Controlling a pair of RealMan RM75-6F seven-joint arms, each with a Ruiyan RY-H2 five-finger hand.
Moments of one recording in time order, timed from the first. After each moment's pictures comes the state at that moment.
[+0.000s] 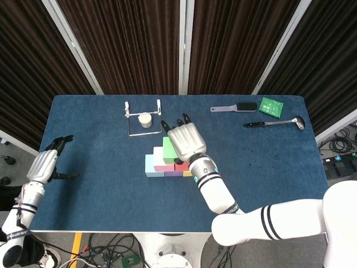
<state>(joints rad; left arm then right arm) -0.38 -1.15 -0.14 -1.59 1.27 1.09 -0.25 1.56 -1.24 0.24 -2.03 0.01 1.22 -0.85</state>
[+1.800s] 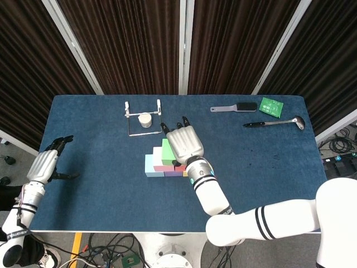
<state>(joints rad) -0.38 -1.15 -0.14 -1.59 1.27 1.08 -0.25 1.49 -1.32 0.35 -2.01 0.03 1.26 -0.97</state>
